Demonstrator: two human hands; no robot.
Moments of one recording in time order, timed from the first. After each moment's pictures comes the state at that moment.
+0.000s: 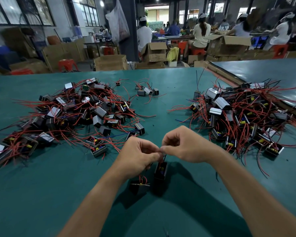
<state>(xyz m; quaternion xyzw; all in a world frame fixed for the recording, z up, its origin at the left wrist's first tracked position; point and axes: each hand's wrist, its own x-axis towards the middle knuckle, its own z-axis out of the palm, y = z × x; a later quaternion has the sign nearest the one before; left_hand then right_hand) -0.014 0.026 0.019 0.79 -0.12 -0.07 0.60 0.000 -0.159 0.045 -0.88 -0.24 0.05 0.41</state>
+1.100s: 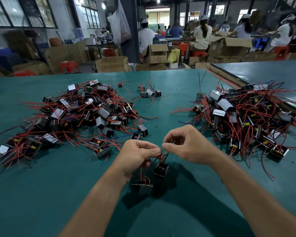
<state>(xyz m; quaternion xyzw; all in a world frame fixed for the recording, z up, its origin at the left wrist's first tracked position) -0.012 0.035 0.026 0.72 -0.02 -0.13 0.68 0.005 -0.152 0.036 -0.86 -0.25 -0.05 0.45</state>
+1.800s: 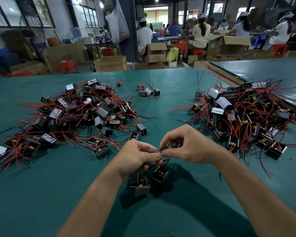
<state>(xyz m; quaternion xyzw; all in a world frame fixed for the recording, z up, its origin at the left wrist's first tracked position) -0.015 0.040 0.028 0.74 -0.08 -0.18 0.64 0.001 -0.157 0.042 -0.84 -0.30 0.04 0.45</state>
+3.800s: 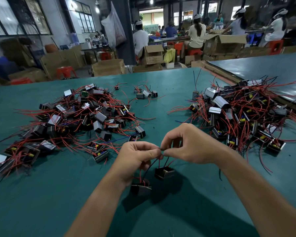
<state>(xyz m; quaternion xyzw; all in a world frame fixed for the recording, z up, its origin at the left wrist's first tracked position) -0.023 0.032 0.032 0.71 -0.05 -0.11 0.70 -0.009 -0.160 0.056 -0.88 -0.29 0.00 0.38</state>
